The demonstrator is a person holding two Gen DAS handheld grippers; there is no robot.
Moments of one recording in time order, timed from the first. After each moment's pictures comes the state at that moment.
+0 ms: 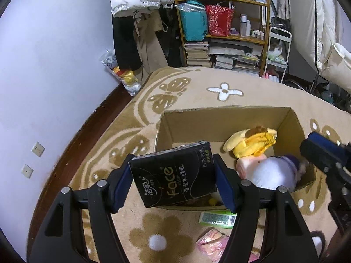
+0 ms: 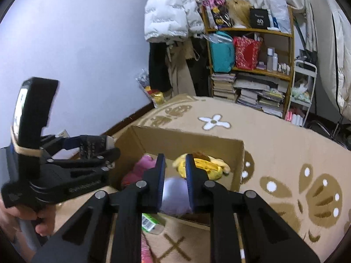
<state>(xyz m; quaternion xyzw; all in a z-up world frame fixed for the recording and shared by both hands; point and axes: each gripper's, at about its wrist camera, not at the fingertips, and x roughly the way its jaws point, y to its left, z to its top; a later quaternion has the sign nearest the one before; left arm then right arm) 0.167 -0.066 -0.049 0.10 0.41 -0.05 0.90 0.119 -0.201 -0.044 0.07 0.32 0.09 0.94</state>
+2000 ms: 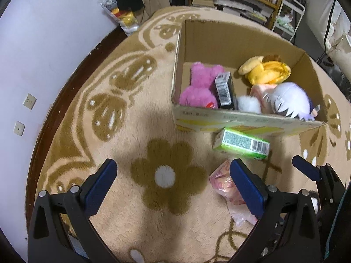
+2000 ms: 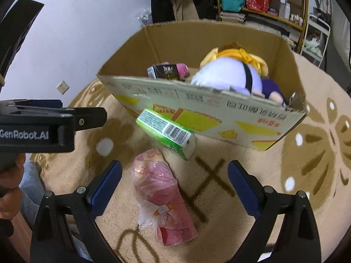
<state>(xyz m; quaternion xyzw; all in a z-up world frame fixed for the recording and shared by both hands) 0.129 -0.016 -0.102 0.06 0.58 -0.04 0.81 0.086 -0.139 -0.137 0.06 0.49 0.10 0.86</state>
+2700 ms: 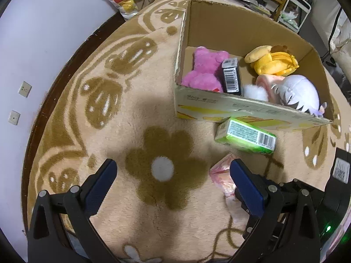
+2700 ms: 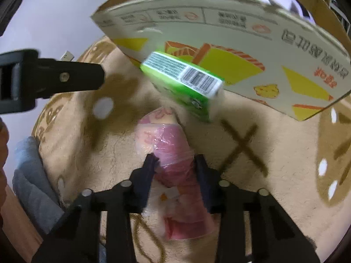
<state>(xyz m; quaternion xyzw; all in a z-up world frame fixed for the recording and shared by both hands) 0.132 -0.011 -0.116 0.04 0.60 -0.04 0.80 0.092 -0.119 -0.191 0.05 0.58 0.15 0.80</state>
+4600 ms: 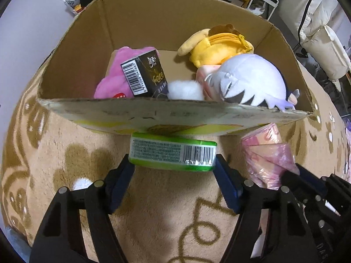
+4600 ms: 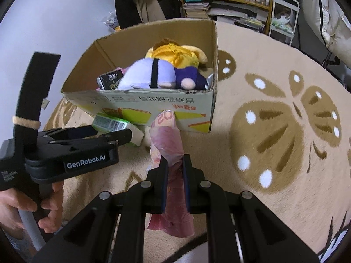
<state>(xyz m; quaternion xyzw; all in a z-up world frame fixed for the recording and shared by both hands) 0.132 -0.095 -0.162 0.02 0.57 -0.14 0.81 0.073 -0.213 -0.125 0.10 0.52 0.02 0.85</state>
